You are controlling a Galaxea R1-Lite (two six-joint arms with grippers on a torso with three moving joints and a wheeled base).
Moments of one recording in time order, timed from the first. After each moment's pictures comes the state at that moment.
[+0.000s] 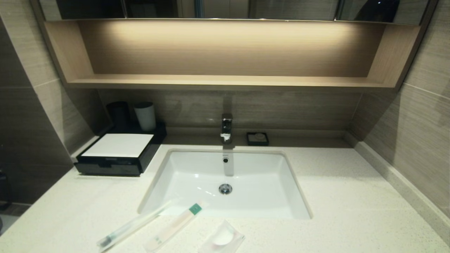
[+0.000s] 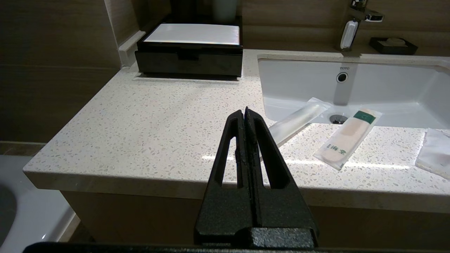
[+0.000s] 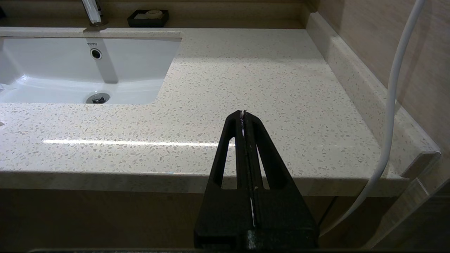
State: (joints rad) left arm -0.01 0.00 0.00 -0.05 0.00 -0.01; right arm 0.00 0.00 0.00 0.00 0.00 0.00
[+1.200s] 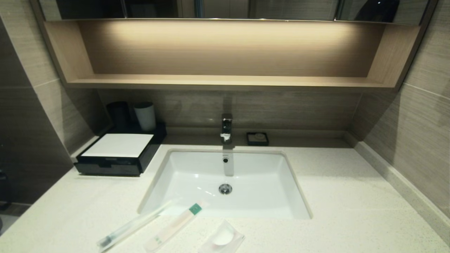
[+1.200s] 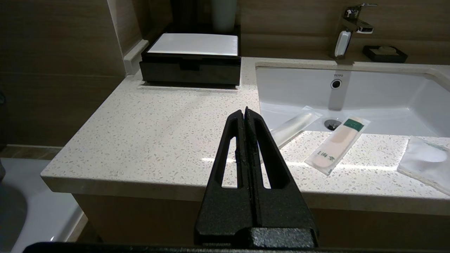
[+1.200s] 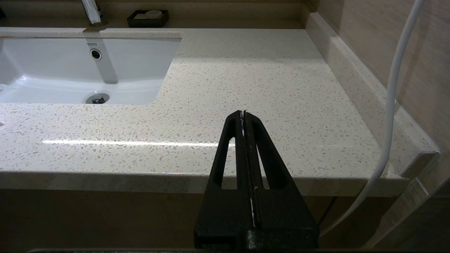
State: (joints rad) left arm -0.01 0.00 -0.18 0.13 0.00 -0.01; right arm 0.00 0.00 0.00 0.00 0.00 0.00
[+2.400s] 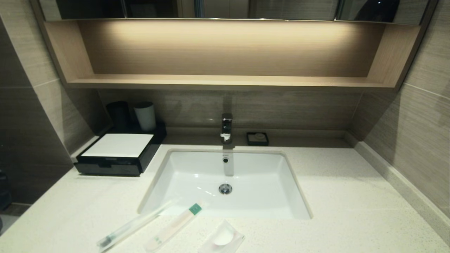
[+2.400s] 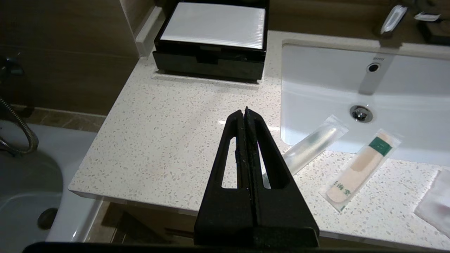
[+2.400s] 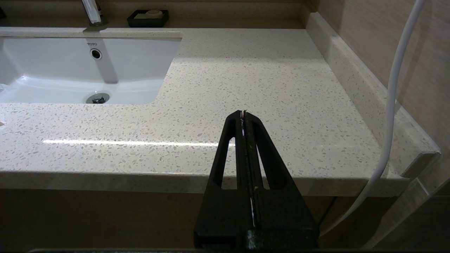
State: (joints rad) left arm -0.01 0.72 -0.54 0.08 0.09 -0.02; right arm 0.00 0.00 0.00 0.00 0.00 0.00
